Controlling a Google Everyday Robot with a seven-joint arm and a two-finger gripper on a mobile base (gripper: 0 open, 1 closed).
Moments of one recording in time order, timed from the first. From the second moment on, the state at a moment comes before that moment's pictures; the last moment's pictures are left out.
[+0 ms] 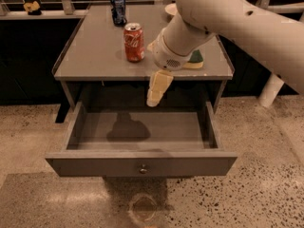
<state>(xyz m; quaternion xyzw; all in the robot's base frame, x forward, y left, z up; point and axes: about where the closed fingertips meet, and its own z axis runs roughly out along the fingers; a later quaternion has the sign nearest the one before) 0.603 -0.022 0.870 -0.69 0.67 0.04 0.27</state>
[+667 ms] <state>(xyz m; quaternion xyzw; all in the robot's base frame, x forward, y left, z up) 0.678 0.023 0.875 -0.68 0.65 0.02 0.35</state>
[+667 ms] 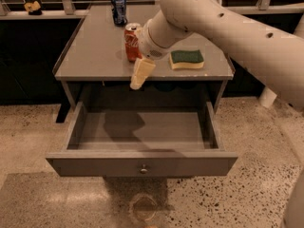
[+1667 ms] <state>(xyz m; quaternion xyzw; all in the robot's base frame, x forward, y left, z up) 0.729 0.041 0.889 -0.63 0.66 0.04 0.42</state>
